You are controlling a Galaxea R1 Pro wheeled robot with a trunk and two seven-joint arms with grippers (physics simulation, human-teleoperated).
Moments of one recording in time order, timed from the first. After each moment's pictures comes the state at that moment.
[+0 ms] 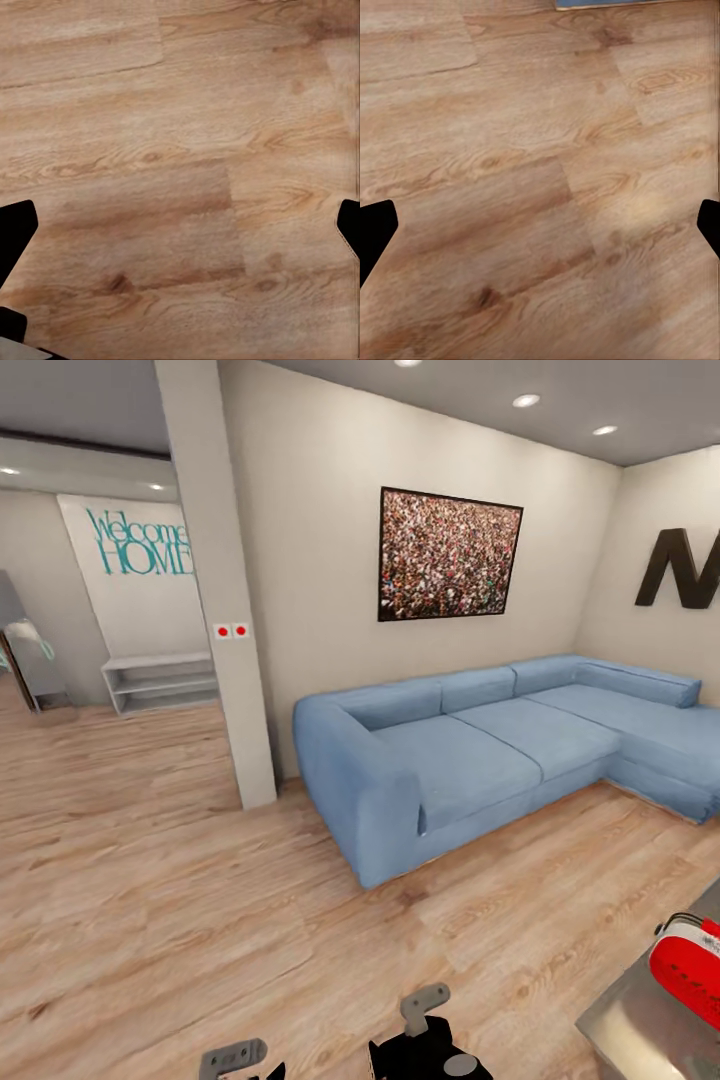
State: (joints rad) left arm 0.23 -0.04 -0.09 -1.50 0.32 0.47 0.06; right arm -0.03 0.09 0.38 -1.35 0.00 0.66 -0.07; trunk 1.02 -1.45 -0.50
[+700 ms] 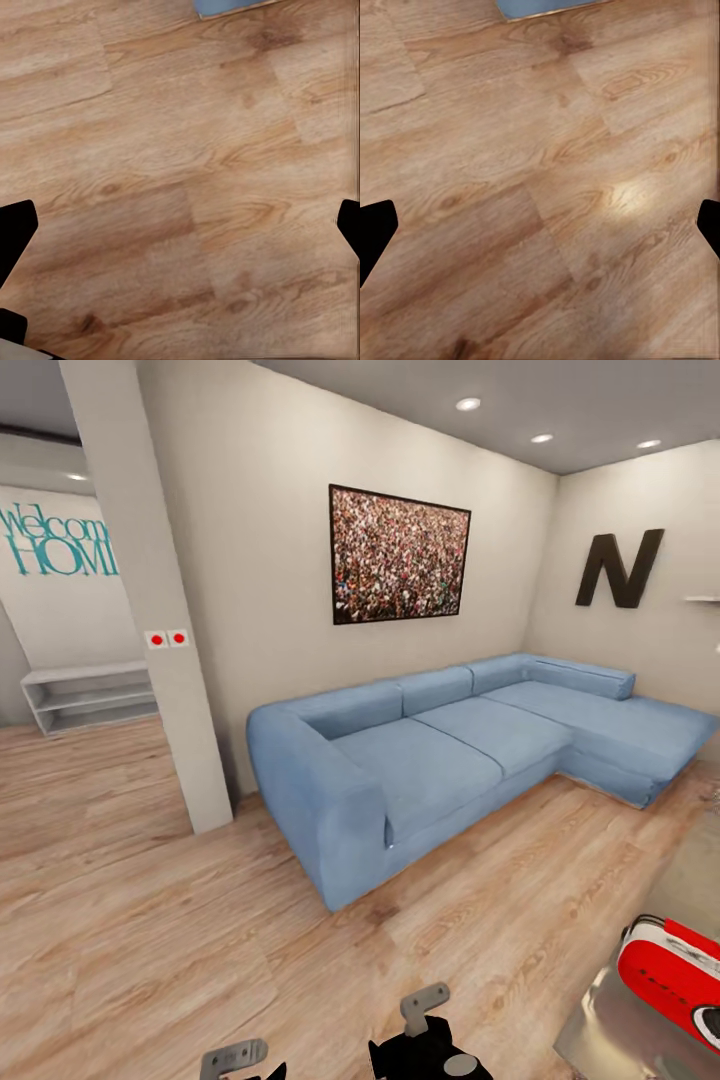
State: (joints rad) left arm 0.23 -0.05 -0.09 -1.50 0.32 0.47 0.06; right arm -0.03 0.09 0.38 -1.35 0.00 0.66 -0.07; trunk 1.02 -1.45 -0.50
